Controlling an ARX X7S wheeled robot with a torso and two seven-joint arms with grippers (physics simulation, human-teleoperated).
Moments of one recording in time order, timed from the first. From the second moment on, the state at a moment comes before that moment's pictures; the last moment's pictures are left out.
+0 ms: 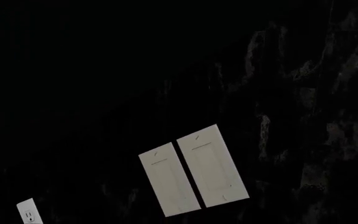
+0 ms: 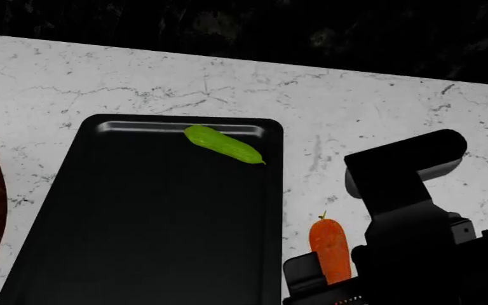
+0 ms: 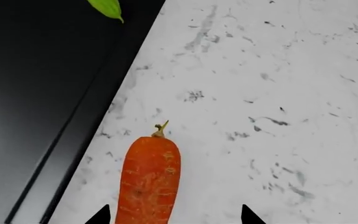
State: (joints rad) left arm -1.42 -0.34 0.51 0.22 -0.30 -1.16 -0.38; right arm 1.19 0.86 -0.74 -0.20 2.13 1.21 1.11
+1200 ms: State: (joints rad) left arm -1.42 -0.34 0.51 0.22 -0.32 -1.16 -0.39; right arm 1.30 0.79 -0.74 -0.16 2.23 1.09 1.18
